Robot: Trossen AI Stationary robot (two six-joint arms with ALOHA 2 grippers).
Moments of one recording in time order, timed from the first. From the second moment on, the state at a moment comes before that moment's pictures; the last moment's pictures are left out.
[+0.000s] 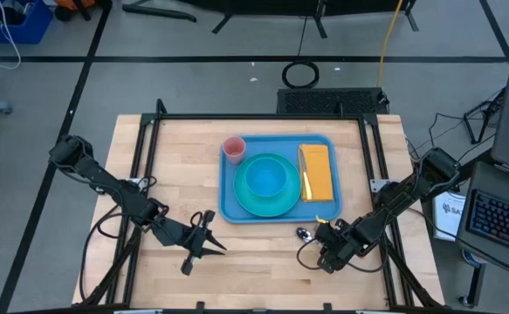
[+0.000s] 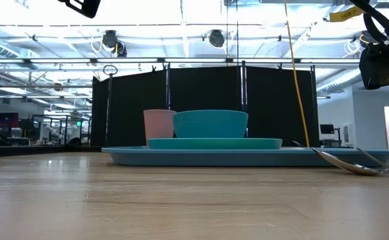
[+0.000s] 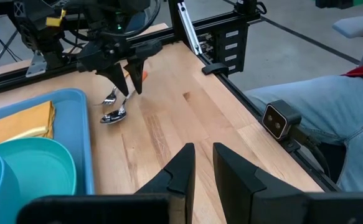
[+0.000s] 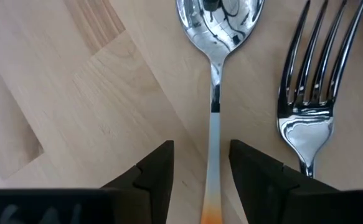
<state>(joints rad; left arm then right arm) -0.62 1.31 0.71 0.21 -0.24 0.00 0.72 1.55 0.72 -0.43 0.14 1.29</state>
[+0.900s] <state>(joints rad) -0.62 1.31 0.71 0.21 -0.24 0.00 0.72 1.56 0.71 -0.37 0.20 1.25</state>
